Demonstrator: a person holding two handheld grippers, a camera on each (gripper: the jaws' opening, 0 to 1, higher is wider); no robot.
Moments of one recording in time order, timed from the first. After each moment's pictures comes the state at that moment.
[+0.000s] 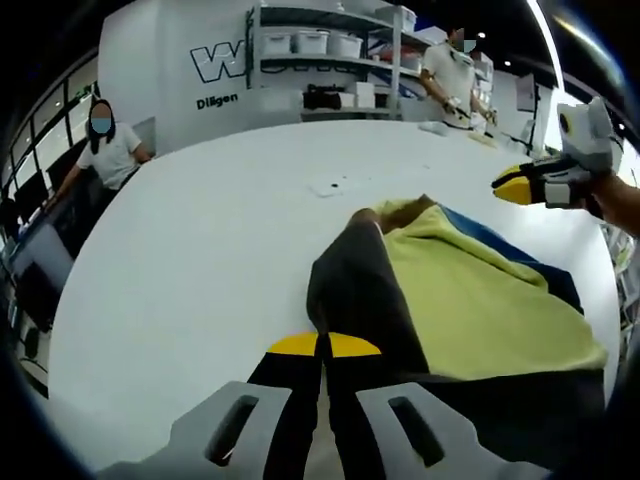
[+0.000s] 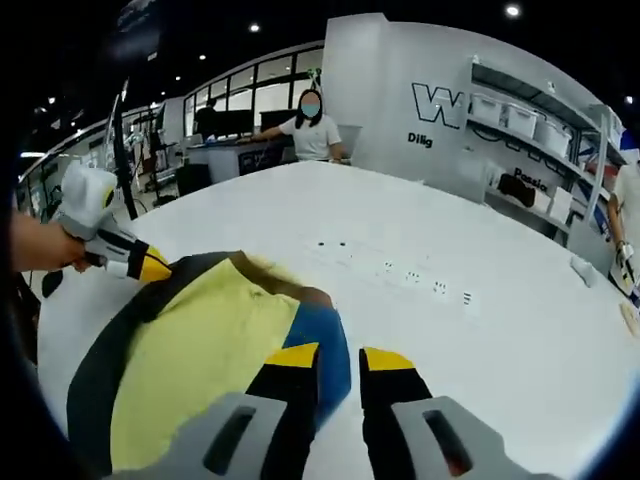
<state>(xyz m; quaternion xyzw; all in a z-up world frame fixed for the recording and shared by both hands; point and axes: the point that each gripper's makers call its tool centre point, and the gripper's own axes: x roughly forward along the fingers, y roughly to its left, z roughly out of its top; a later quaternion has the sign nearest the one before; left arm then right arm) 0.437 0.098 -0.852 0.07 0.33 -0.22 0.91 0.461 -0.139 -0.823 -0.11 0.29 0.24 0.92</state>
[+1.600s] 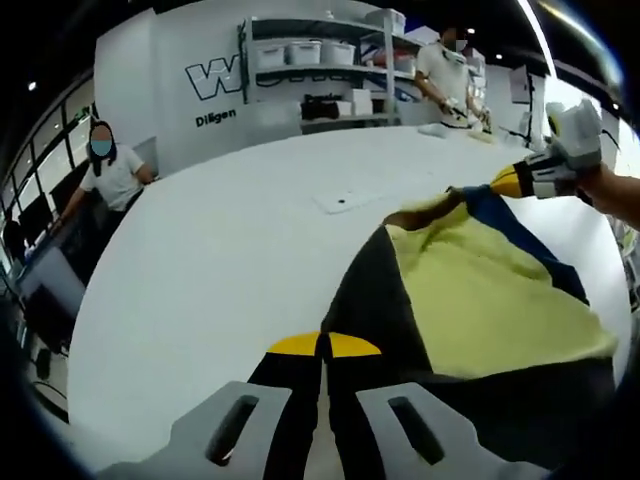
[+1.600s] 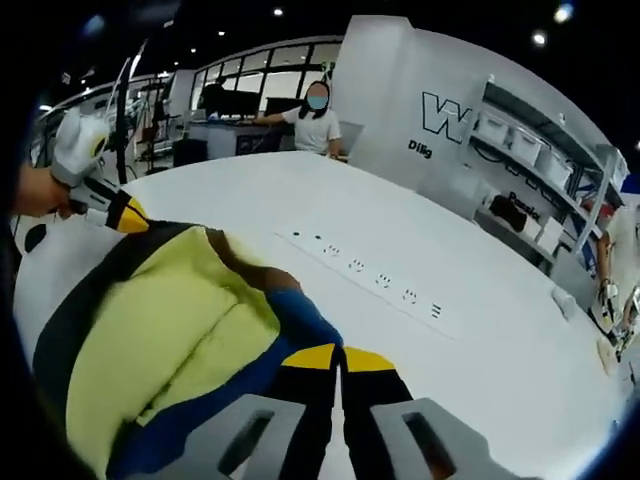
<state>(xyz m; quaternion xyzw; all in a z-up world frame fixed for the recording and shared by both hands) 0.451 0.105 -0.831 0.12 0.30 -0.22 0.92 0.470 -0.174 -0.808 -0.20 0.25 0.21 0.92</state>
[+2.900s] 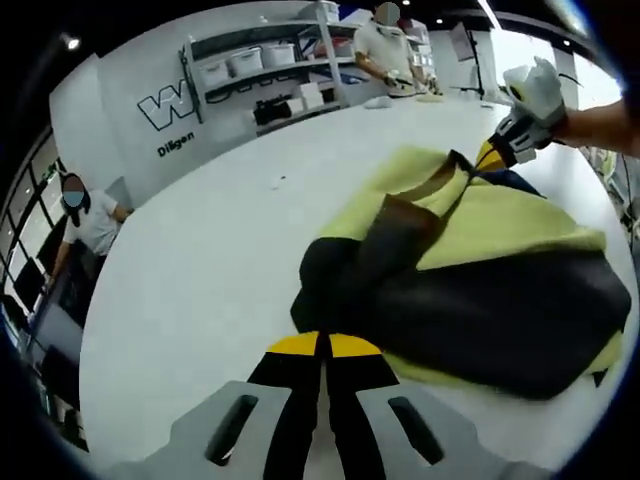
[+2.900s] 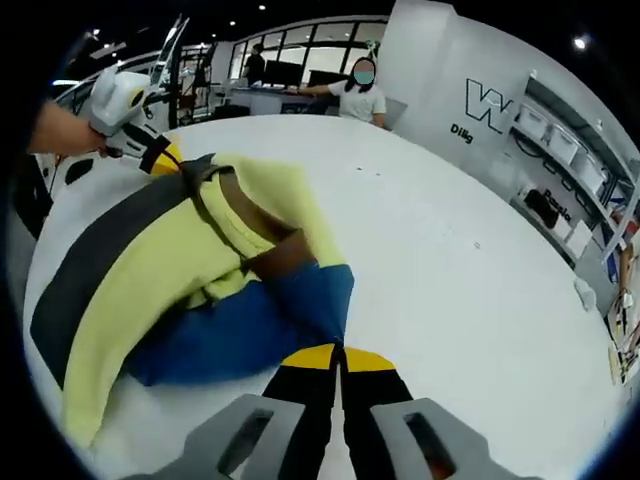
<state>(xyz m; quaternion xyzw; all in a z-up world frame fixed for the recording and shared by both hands) 0.378 0.097 -0.859 0.20 0.28 -0.28 0.89 0.378 -0.183 -0.865 -0.23 0.31 0.29 0.88</state>
